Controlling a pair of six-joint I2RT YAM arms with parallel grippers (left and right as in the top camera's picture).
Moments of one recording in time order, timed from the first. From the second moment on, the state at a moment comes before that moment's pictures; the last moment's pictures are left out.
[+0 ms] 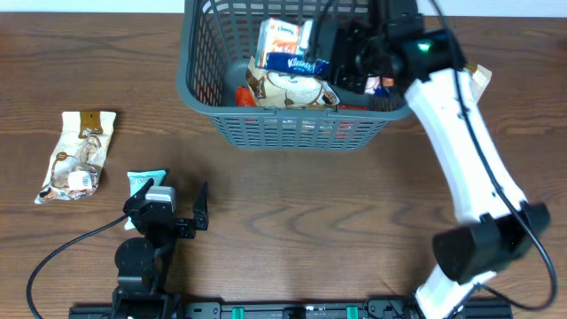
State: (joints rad) left arm -0.06 0.12 0.02 -0.11 0.07 -0.03; right arm 0.32 1.87 1.95 -0.99 -0.35 -0.99
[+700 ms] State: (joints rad) left arm -0.06 0.12 0.02 -0.11 0.07 -0.03; right arm 0.32 2.01 1.94 -1.01 -0.34 -0.90
